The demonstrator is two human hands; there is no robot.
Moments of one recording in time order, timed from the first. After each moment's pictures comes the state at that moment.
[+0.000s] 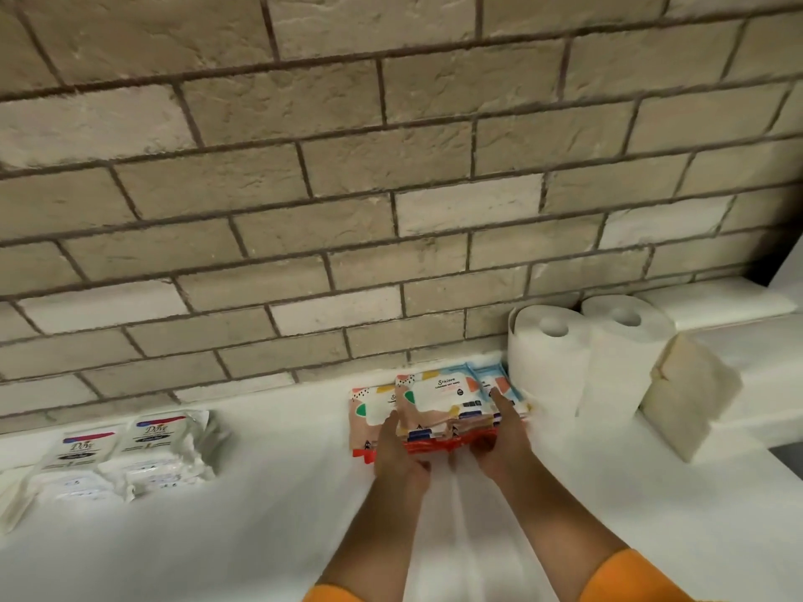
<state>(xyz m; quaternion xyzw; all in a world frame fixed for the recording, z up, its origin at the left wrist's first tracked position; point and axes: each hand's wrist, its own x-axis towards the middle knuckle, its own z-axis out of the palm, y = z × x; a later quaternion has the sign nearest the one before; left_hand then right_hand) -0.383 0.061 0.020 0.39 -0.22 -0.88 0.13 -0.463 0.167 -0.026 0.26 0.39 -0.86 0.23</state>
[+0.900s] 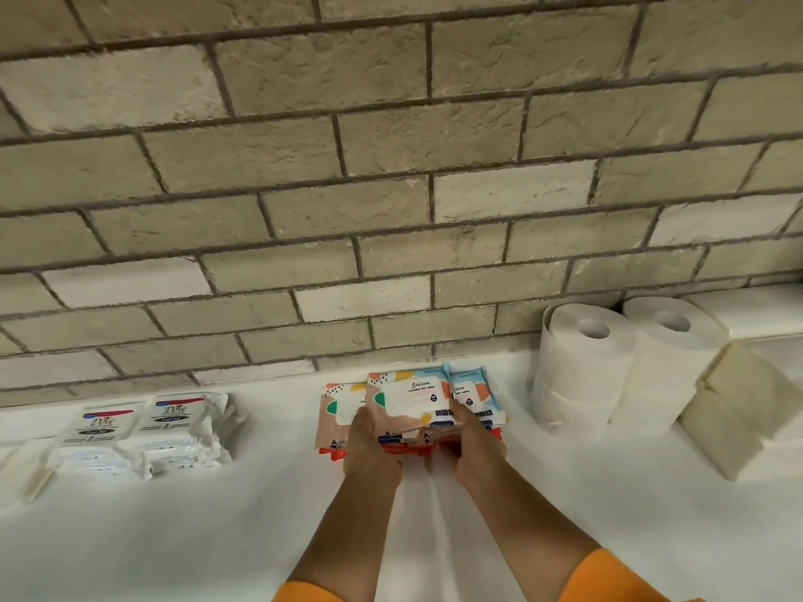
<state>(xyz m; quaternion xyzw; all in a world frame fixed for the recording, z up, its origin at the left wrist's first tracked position) -0.370 -0.004 -0.003 0.46 -0.21 -0.84 0.19 -0.433 0.102 -0.017 0.31 0.45 -0.81 0.23</state>
